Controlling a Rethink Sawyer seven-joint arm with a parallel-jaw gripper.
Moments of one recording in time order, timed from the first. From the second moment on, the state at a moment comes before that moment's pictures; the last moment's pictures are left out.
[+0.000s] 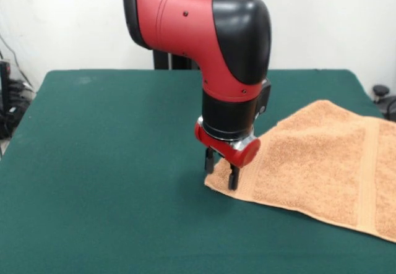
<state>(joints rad) -0.05 -0.28 -0.19 1.43 0.31 0.45 2.17</state>
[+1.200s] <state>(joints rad) -0.06 -0.28 -0.17 1.41 0.25 0.45 2.17</state>
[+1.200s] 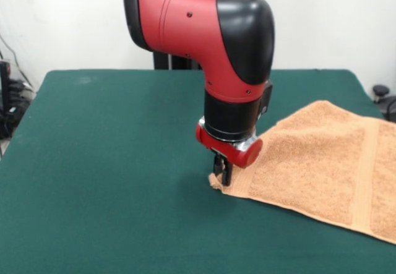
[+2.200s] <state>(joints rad) -0.31 -0.42 -0.18 1.40 0.03 0.70 2.17</state>
